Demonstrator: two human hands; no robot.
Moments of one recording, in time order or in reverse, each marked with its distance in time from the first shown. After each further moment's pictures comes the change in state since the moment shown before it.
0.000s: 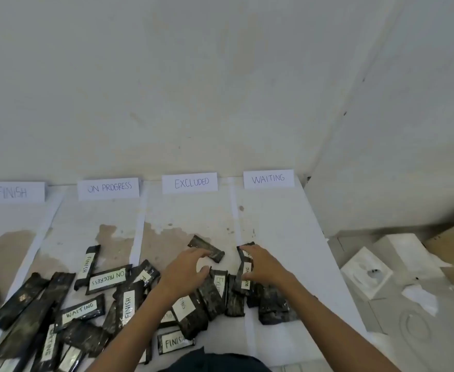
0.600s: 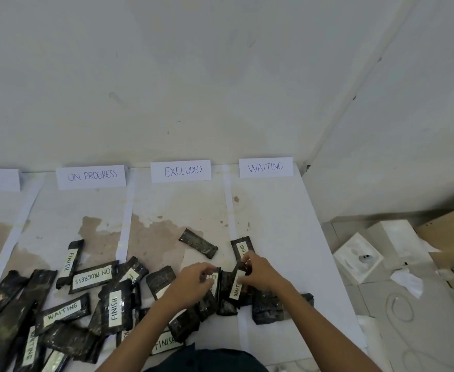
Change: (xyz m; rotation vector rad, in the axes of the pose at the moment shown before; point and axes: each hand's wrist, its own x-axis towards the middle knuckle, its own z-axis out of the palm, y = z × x) left_hand 0.018 -0.006 0.051 -0.272 -0.187 -0.151; right_hand 0.009 0.029 0.025 0.284 -0.086 0.192
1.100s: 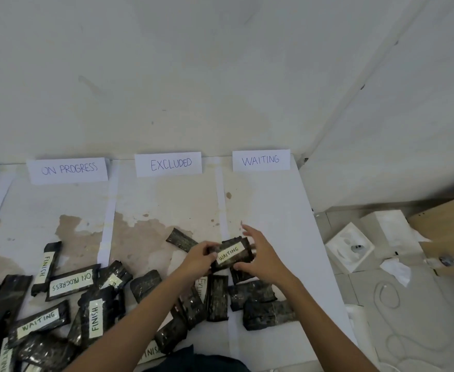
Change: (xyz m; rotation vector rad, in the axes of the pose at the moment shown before) left_hand 0.081 0.027 0.011 -0.495 0.007 -0.298; right_hand 0.003 -0.012 -0.046 0.219 0.151 -0.175
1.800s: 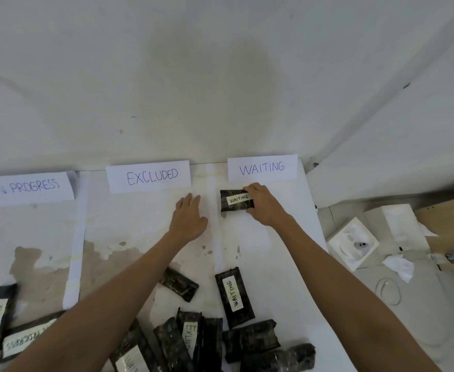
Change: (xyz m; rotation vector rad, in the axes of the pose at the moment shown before) left_hand 0.165 0.073 -0.041 0.731 0.179 0.190; right_hand 0.212 0.013 -0.084 -0.605 0.007 -0.123
